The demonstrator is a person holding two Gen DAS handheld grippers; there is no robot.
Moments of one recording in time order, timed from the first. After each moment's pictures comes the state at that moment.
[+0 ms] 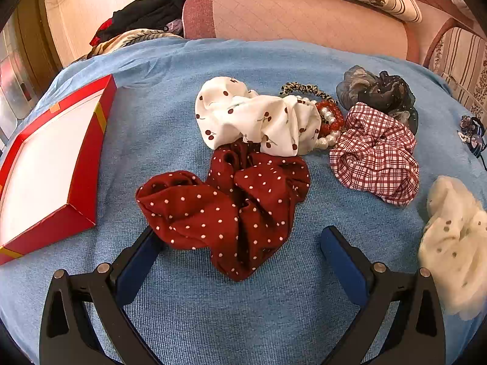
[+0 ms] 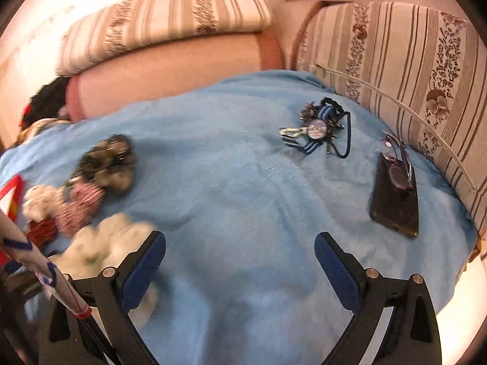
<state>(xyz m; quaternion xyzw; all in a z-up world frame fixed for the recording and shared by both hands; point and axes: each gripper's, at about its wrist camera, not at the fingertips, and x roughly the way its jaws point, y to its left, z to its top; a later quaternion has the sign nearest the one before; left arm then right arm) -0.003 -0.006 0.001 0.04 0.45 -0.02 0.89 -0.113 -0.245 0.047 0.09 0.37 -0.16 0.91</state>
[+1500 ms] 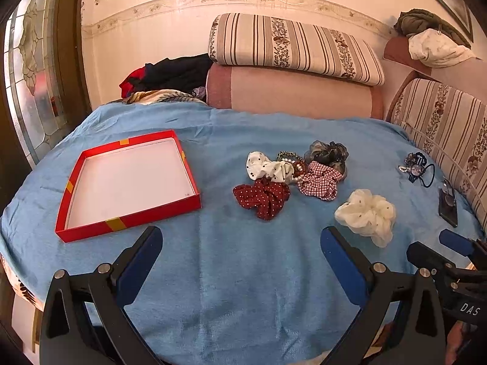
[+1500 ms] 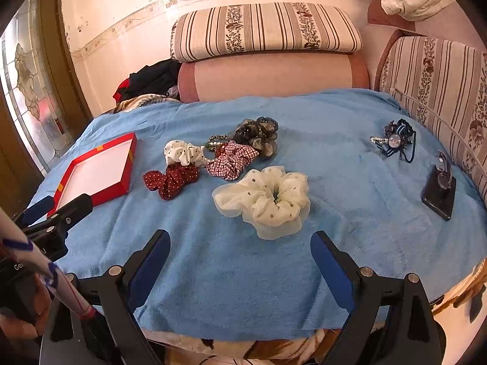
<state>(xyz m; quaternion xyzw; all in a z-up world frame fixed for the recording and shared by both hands) -0.172 0.068 0.122 0.00 0.33 -0.05 0.94 -0.194 -0.136 0.098 0.08 0.36 0.02 0.93</state>
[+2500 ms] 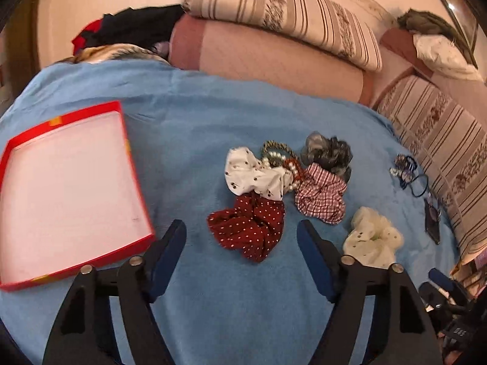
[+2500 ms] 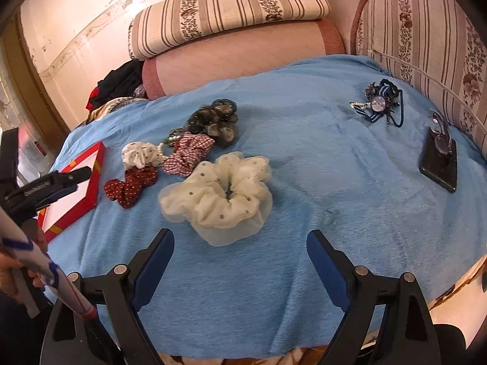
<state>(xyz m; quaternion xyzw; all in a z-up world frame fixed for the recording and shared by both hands) -0.030 0.076 0.079 -0.05 0.43 -0.16 0.89 -0.165 -0.188 0.064 0.15 0.40 -0.02 0.91</state>
